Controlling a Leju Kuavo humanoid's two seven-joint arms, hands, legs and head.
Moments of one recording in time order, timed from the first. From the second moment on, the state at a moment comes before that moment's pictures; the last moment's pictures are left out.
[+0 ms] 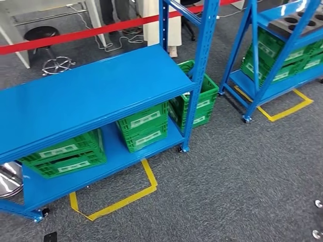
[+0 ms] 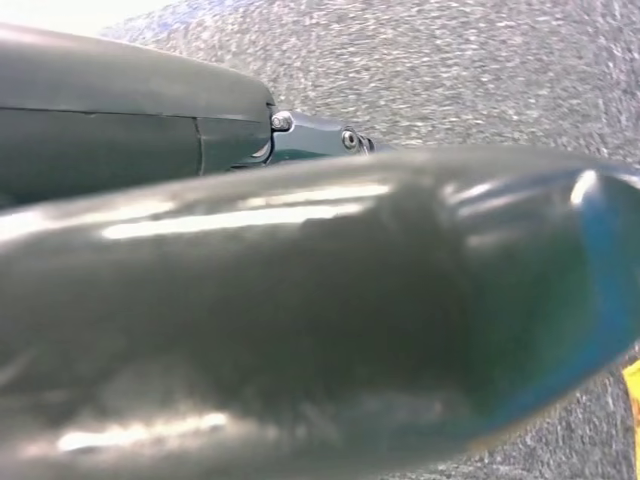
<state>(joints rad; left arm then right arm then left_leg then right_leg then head) -0.07 -0.12 1.00 -0.23 -0.60 0.29 -0.34 -0.05 0.22 -0.78 -0.20 0.69 -0.07 -0.13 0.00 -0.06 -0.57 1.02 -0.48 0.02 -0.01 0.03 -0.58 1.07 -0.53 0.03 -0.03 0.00</state>
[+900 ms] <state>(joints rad) -0.07 -0.13 1.02 -0.23 -0.60 0.23 -0.34 -0.05 0.22 -0.78 -0.20 0.73 -0.01 -0.15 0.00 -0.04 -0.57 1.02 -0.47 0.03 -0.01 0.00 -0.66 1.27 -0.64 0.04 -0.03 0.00</state>
